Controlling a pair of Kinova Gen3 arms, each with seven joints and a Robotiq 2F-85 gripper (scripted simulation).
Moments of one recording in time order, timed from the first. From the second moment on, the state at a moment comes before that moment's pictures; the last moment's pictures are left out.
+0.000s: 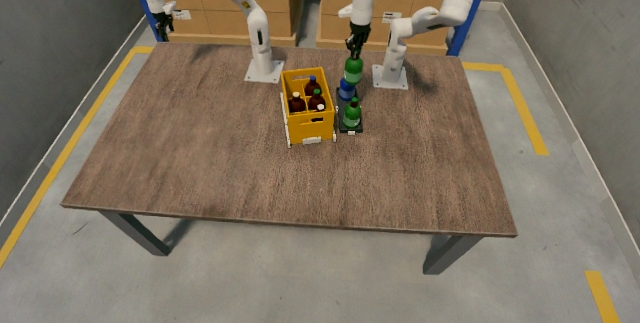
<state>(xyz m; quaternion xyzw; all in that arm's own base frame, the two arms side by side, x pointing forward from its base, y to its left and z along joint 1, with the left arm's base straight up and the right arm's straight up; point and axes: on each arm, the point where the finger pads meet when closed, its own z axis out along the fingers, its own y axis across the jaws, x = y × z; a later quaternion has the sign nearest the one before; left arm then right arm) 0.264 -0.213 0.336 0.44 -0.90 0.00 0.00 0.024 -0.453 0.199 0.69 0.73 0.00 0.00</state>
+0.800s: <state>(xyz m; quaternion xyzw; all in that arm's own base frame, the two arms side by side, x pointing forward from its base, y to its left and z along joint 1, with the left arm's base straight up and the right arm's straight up) 0.263 -0.215 0.337 0.44 -0.90 0.00 0.00 0.024 -0.453 0.199 0.69 0.73 0.00 0.00</state>
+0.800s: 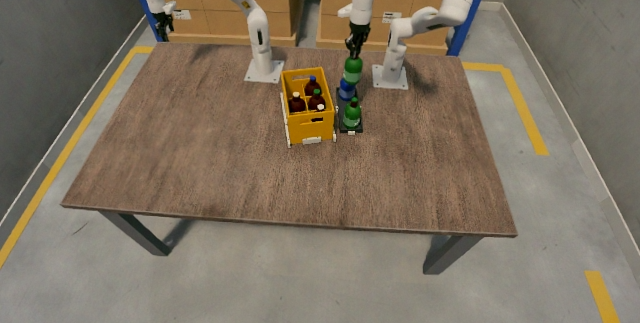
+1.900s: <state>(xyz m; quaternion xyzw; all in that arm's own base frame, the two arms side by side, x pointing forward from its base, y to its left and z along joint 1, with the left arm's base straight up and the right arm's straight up) 0.261 -0.234 0.337 0.43 -0.90 0.00 0.01 0.024 -0.453 0.199 0.69 0.73 0.00 0.00</state>
